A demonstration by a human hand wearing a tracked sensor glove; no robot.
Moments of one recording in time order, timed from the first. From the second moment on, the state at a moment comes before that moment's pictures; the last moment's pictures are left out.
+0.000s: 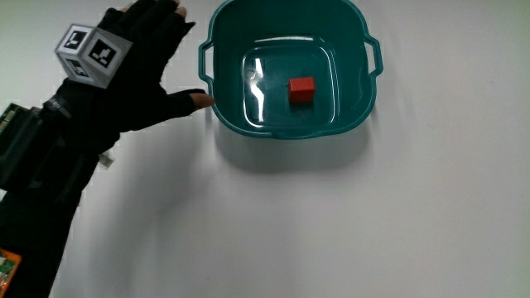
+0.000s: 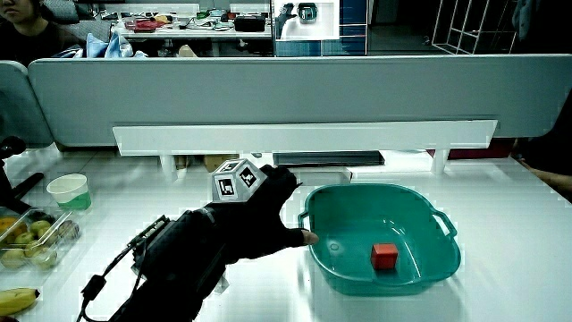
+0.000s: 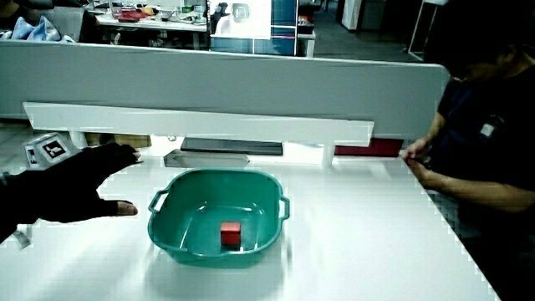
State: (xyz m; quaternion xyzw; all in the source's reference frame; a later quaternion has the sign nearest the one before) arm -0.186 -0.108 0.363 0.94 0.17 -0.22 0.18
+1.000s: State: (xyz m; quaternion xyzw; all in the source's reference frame) arm -0.098 -0.133 0.391 0.92 0.16 -0.27 0.25
